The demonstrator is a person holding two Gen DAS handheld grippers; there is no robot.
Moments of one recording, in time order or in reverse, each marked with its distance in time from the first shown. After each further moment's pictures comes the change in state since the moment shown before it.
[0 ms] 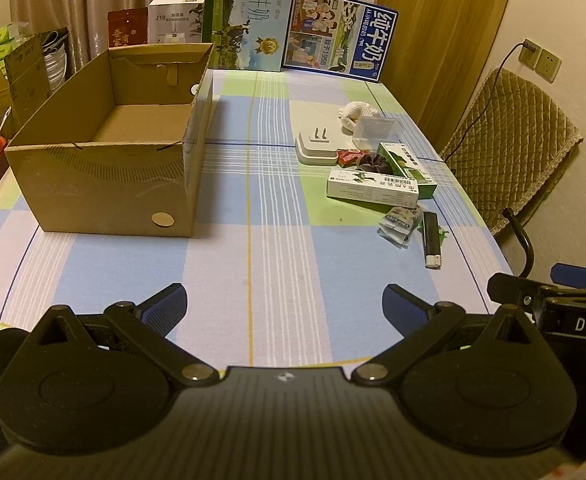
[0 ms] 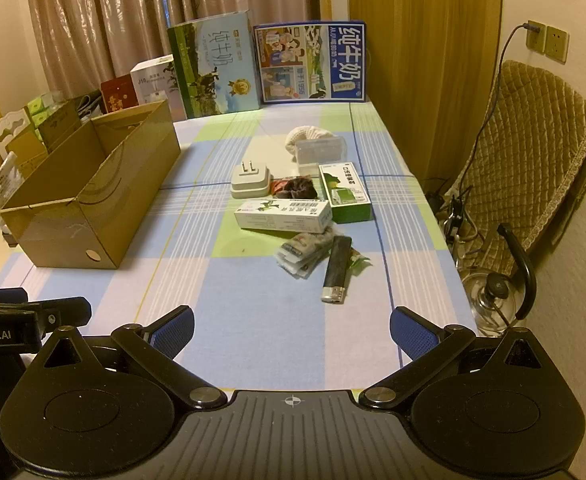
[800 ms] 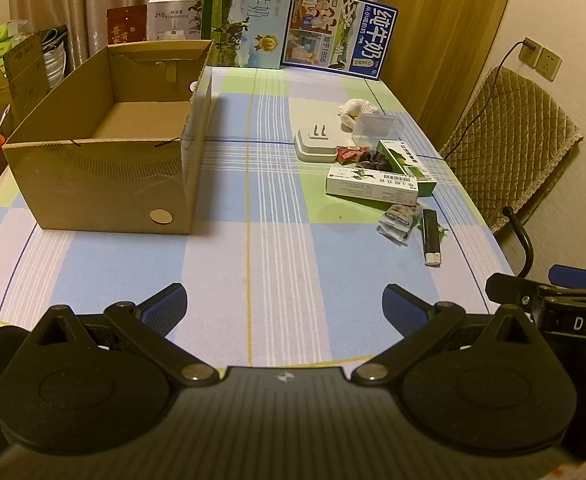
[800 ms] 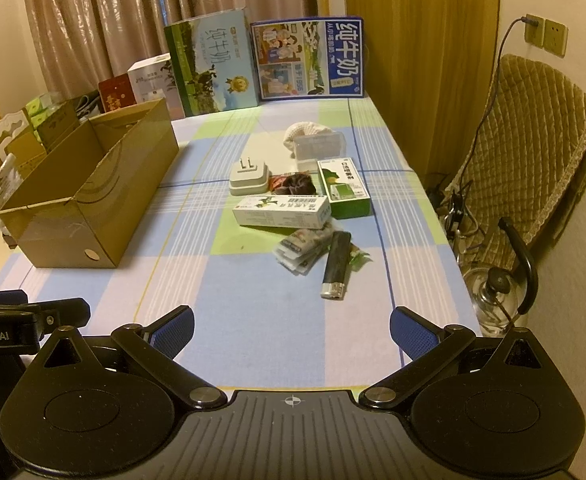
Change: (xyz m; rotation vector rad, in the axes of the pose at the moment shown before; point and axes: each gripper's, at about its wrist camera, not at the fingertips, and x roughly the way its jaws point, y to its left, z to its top) left arm 0.000 0.000 -0.001 -0.003 0.004 -0.002; right arm 0.003 -0.002 -0.002 0.010 0.010 0.003
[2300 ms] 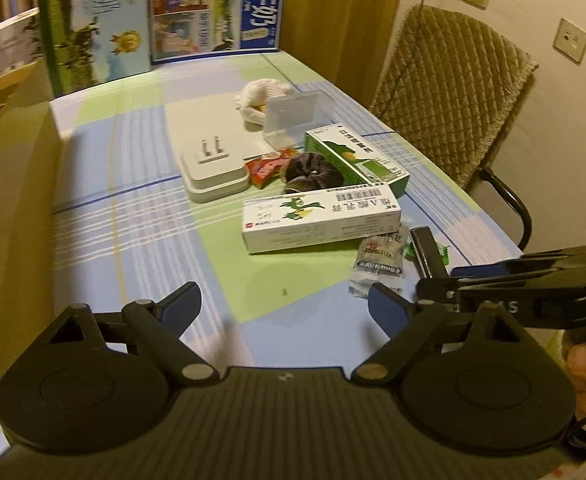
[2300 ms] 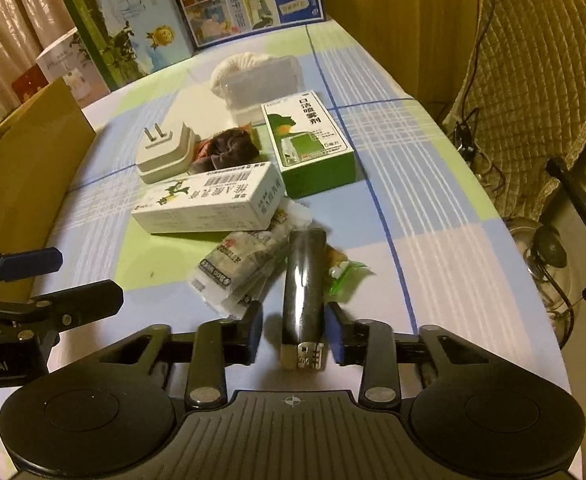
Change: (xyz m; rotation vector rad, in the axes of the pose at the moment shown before) left arm 0.175 -0.042 0.068 0.304 0.034 -0.224; right arm 0.172 -0.059 0.031 0.162 0.138 -0.024
